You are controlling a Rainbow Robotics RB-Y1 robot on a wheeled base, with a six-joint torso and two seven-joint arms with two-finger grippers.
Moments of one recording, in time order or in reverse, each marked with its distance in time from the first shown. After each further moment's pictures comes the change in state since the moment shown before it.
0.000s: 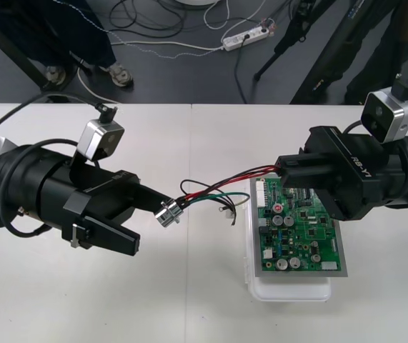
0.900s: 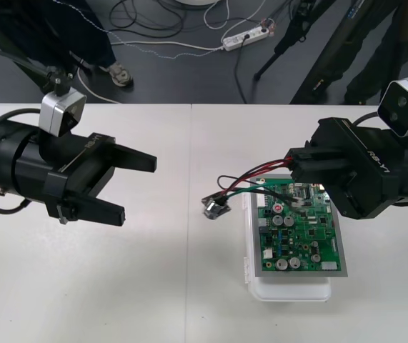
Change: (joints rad) right arm -0.001 0.000 -0.007 -0.036 -0.076 0.005 -0.006; left arm -0.041 0.101 0.061 -0.002 0.008 0.075 -0.262
